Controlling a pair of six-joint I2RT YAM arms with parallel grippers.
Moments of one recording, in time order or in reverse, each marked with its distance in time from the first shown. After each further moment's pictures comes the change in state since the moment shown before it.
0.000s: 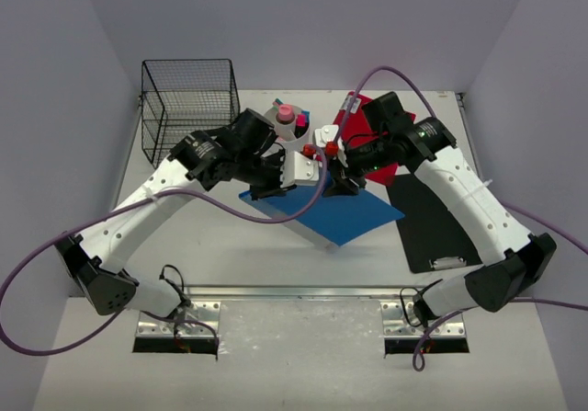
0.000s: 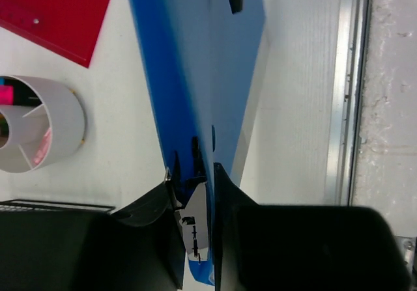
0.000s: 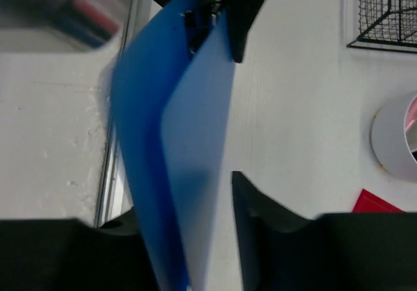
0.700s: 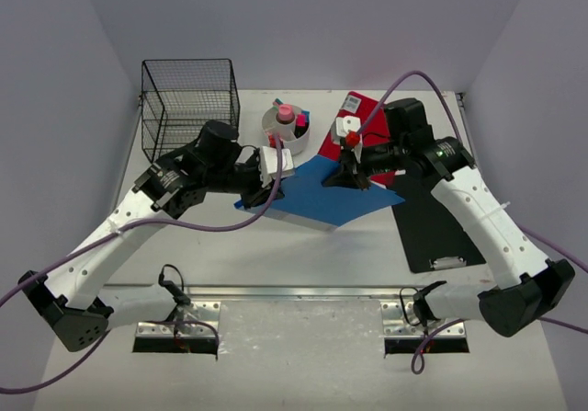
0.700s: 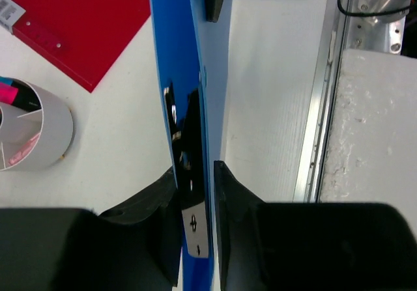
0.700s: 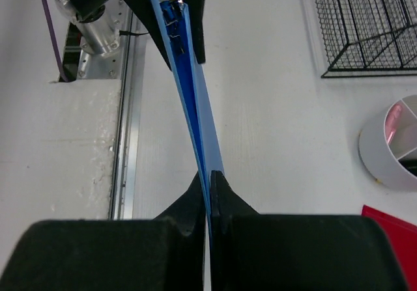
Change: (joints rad) left arm 0.053 -0.247 -0.240 0.290 0.099 -0.285; right arm -0.049 -0.155 -0.189 0.310 -0.110 0.263
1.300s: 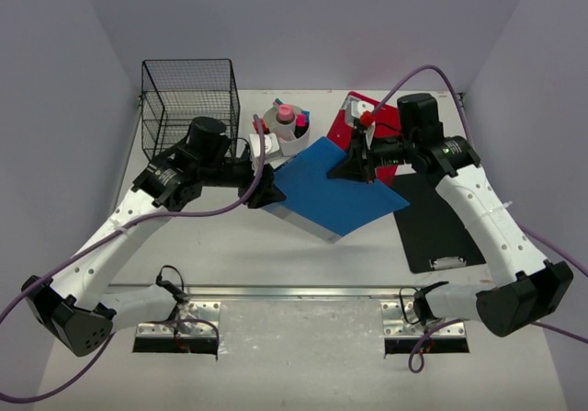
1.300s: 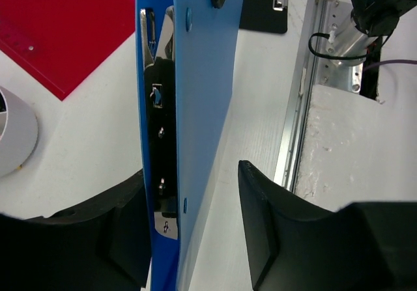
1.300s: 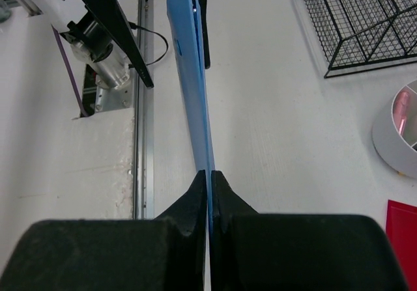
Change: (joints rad) left arm 0.117 -0.013 -0.084 0.135 0.184 -0.148; right arm -0.097 -0.001 -0.031 0.103 -0.103 0.190
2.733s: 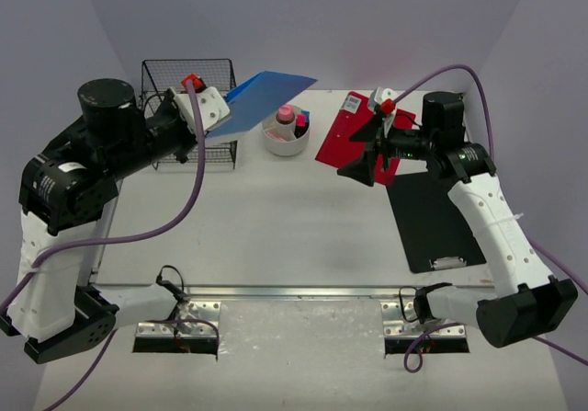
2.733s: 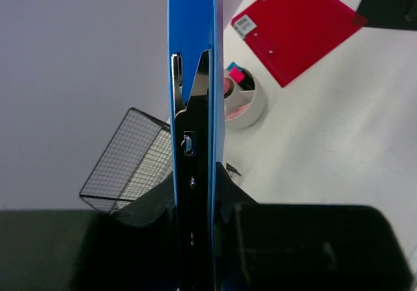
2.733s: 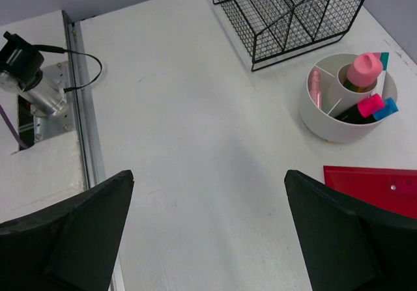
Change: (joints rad) left arm 0.002 0.045 0.777 -0.479 -0.575 0.288; right arm -0.117 -0.066 -0.061 0.150 0.107 0.109
